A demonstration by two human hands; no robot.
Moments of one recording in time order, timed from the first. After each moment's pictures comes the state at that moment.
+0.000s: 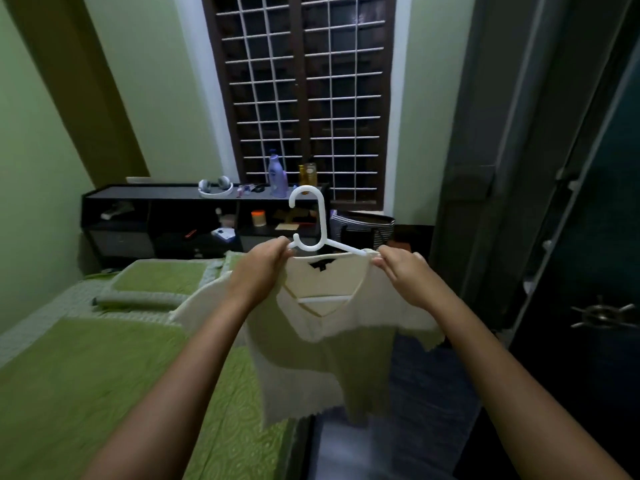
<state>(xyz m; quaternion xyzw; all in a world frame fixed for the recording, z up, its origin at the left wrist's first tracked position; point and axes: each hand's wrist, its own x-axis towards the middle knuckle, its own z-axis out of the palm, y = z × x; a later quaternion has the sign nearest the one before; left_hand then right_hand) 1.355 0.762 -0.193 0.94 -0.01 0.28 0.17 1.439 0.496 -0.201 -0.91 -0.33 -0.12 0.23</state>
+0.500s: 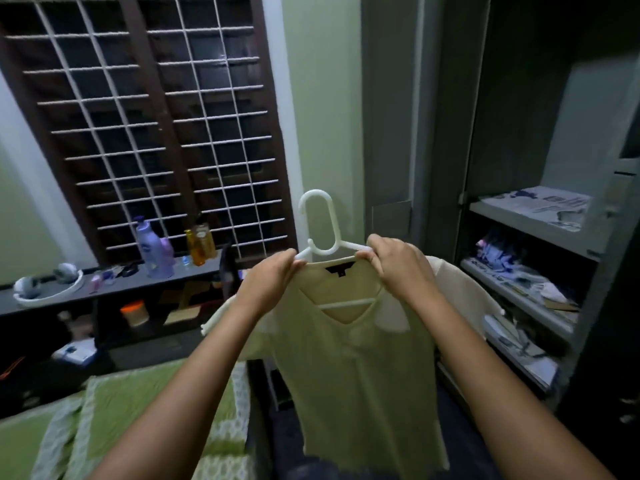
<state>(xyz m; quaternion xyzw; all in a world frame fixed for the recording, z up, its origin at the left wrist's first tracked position) 1.727 0.742 -0.171 0.92 -0.24 0.26 0.20 1.691 0.496 -0.160 -0.93 -0.13 -0.33 0.12</state>
